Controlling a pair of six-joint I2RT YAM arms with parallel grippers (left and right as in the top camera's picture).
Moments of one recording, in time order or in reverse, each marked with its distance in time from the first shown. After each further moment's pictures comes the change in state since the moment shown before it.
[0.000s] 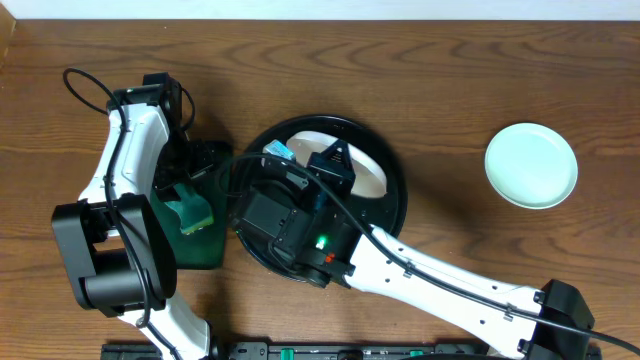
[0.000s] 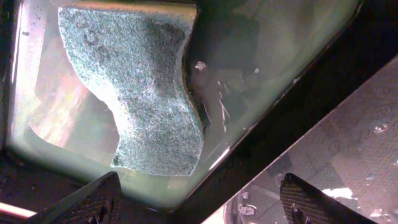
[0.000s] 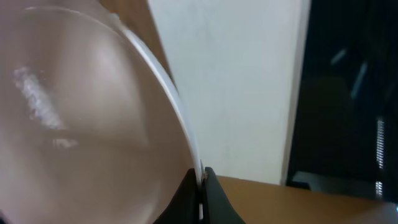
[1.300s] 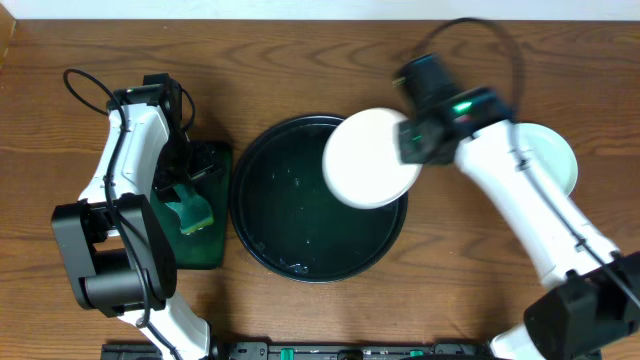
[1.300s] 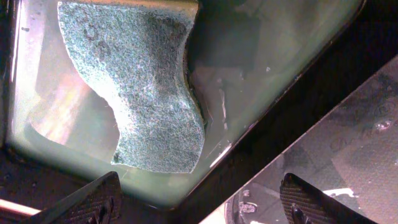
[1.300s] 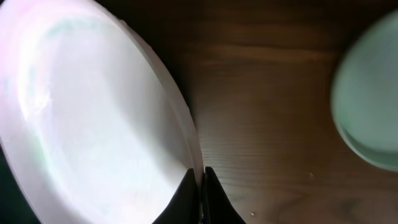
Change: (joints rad) left arm 0.000 0.000 0.000 -0.007 0.000 0.000; right arm -0.816 -0.016 0.031 -0.231 -1.147 0.718
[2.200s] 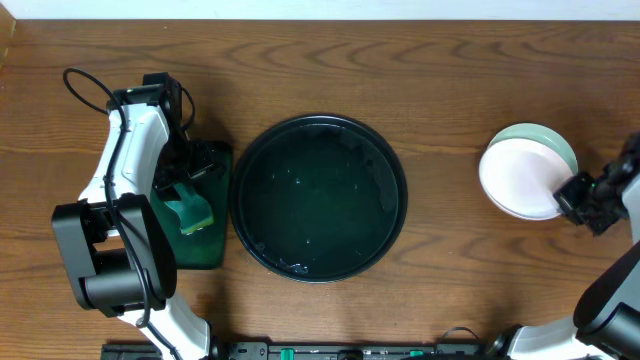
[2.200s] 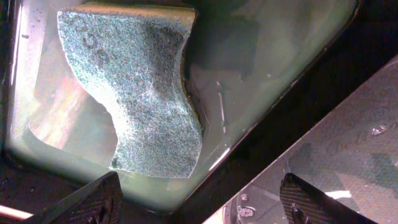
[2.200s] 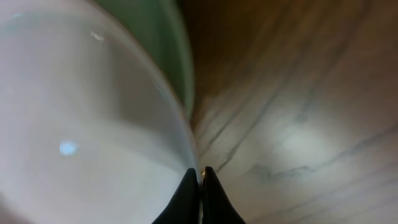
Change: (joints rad) left arm 0.000 0.000 0.000 0.016 0.000 0.000; right arm -0.901 0.000 -0.460 0.306 -0.181 -0.013
